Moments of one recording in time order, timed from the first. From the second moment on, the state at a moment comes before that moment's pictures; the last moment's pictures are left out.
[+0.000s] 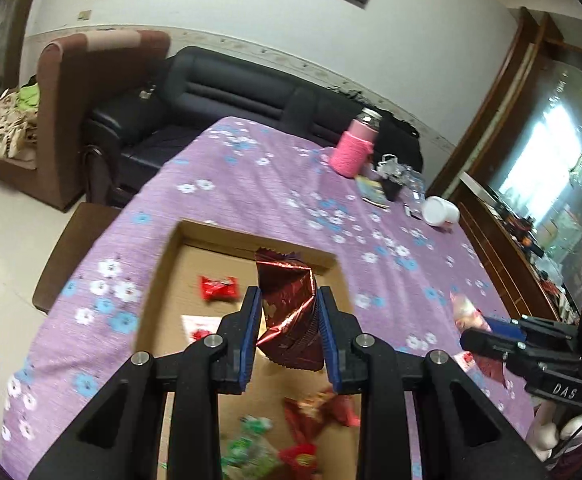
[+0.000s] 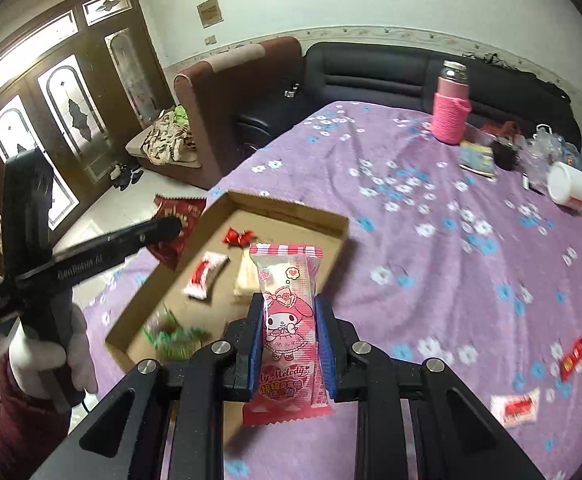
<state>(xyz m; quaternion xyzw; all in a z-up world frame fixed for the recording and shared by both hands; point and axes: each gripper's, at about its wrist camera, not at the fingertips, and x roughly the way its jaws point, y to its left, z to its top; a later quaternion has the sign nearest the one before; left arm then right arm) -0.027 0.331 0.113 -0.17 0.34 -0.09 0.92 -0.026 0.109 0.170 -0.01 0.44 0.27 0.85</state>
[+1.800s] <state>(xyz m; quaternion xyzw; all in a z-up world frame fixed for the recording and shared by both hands) -0.118 0.265 0.164 -0.05 0.21 0.08 0.97 -0.036 0.092 0.126 0.09 0.42 0.21 0.88</state>
